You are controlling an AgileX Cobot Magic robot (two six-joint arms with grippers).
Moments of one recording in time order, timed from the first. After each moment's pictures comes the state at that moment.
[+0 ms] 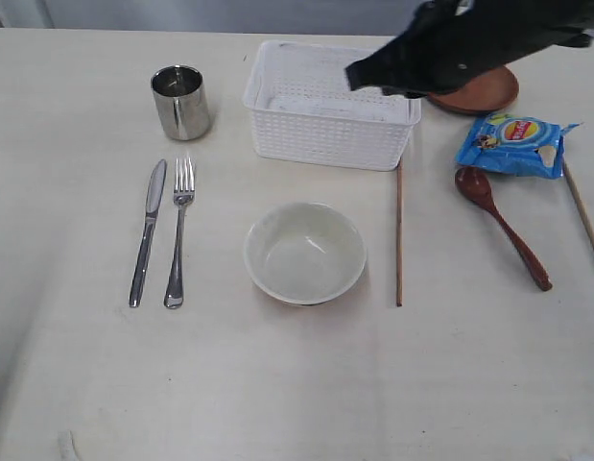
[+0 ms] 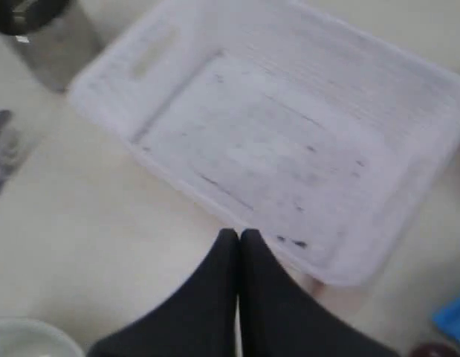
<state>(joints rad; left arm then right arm) -0.16 0.00 0.00 -0.03 0.22 -0.04 0.38 1.64 -1.09 0.26 0.41 -0.25</state>
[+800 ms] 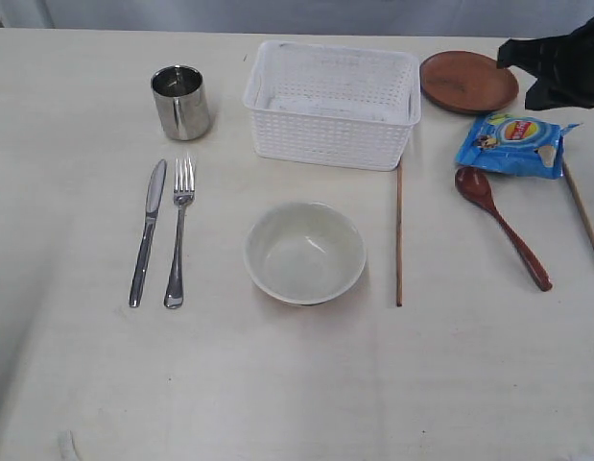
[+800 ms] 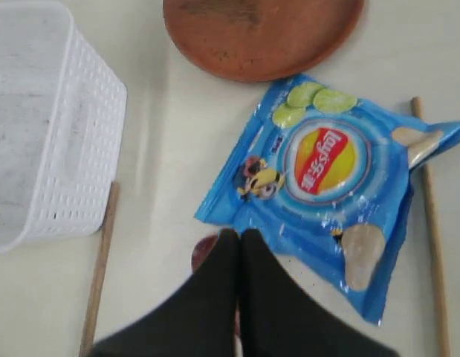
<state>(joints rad) -0.16 0.00 0.00 -0.03 0.22 -0.04 0.00 1.66 -1.07 0.26 0.54 -0.14</state>
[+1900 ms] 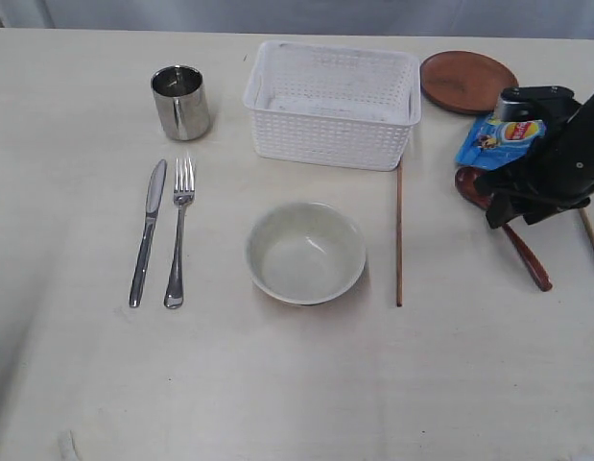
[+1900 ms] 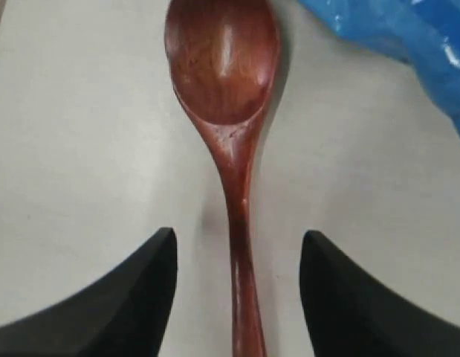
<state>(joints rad) -0.16 0.00 0.00 -0.03 0.22 -0.04 0.00 1.85 -0.97 0.24 0.68 -0.44</state>
